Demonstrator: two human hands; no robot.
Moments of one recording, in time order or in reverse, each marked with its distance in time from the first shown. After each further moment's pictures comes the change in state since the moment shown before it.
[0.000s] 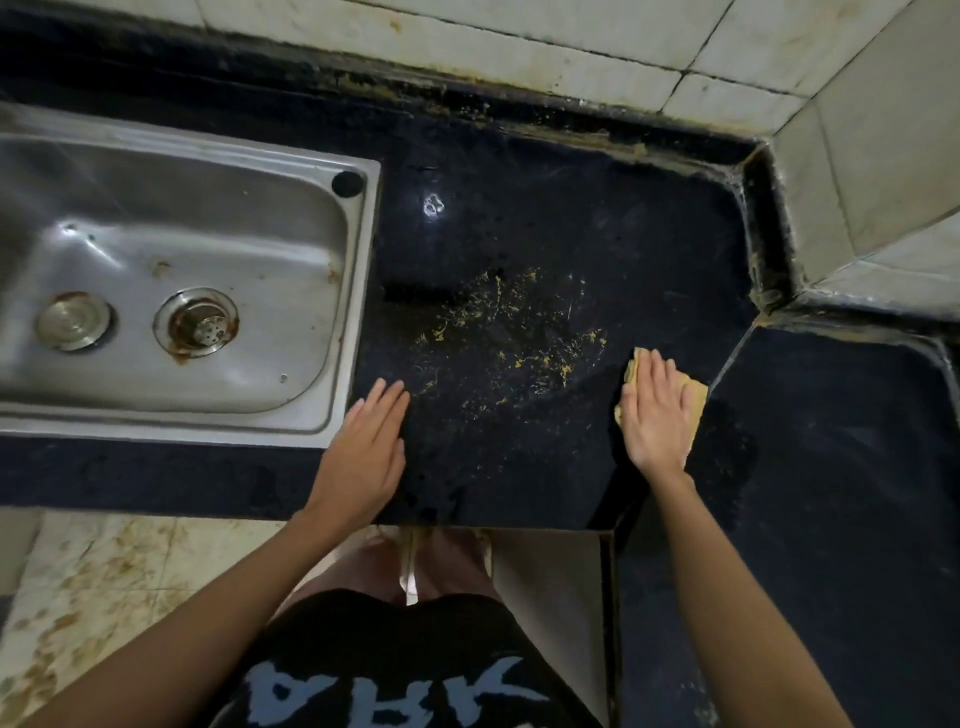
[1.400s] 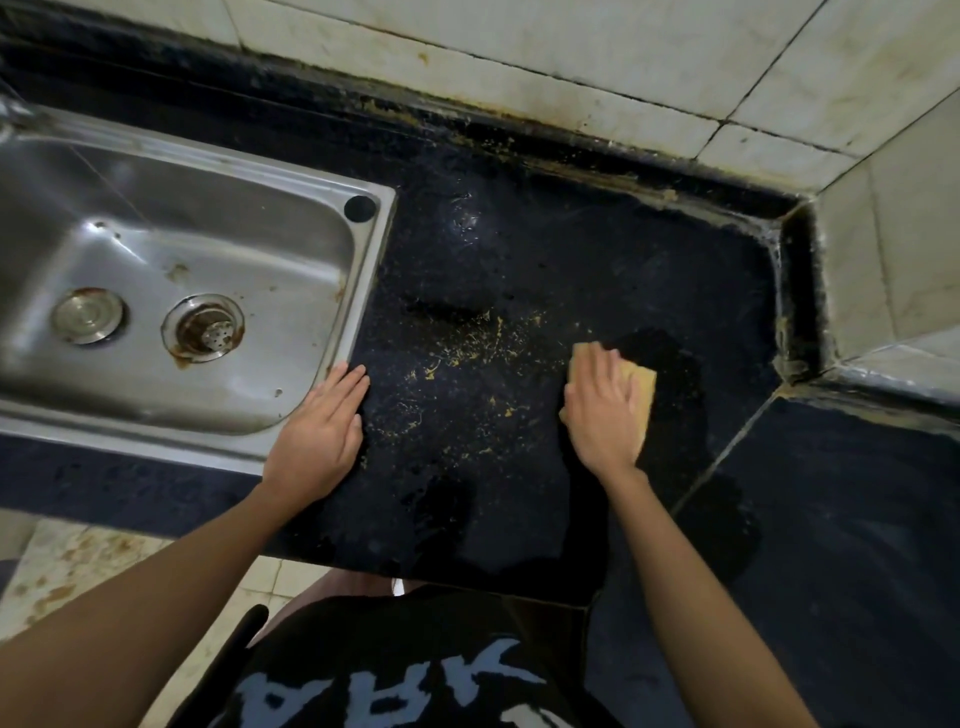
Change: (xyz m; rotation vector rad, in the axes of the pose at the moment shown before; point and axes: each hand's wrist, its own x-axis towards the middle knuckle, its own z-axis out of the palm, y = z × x) left_hand 0.046 -0.033 -0.005 0.058 0.066 -0.136; right_hand 0.065 -0.057 0.000 -0.106 -0.053 -0.316
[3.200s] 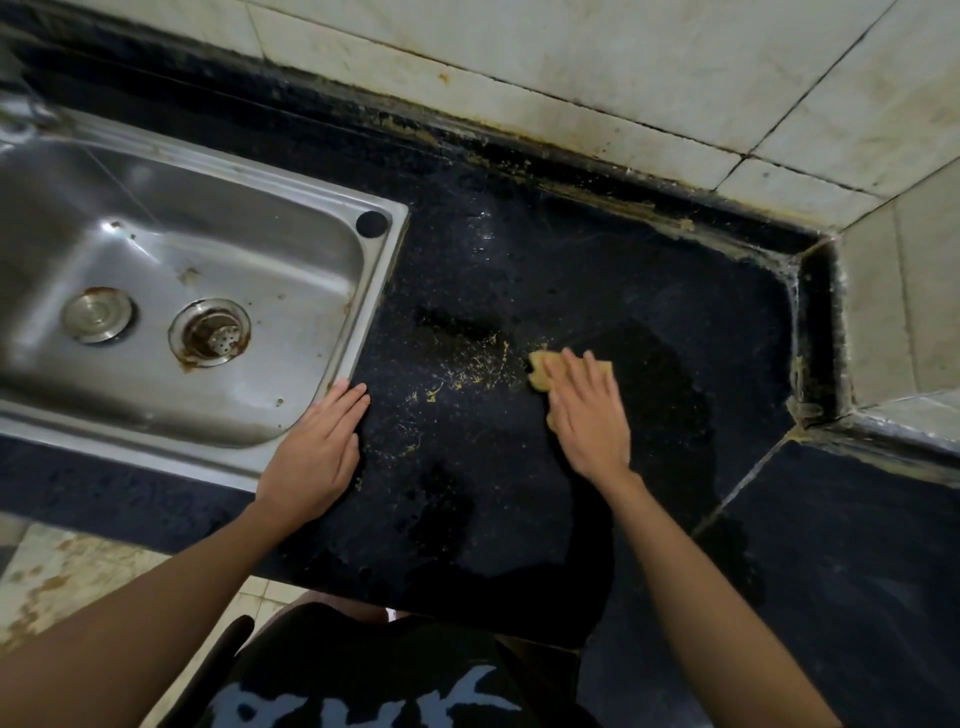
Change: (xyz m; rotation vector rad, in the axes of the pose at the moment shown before) left_hand 0.003 0.001 -0.003 -0.012 -0.061 -0.038; right_hand 0.035 -0.003 -0.007 -0.029 -0.011 -0.250
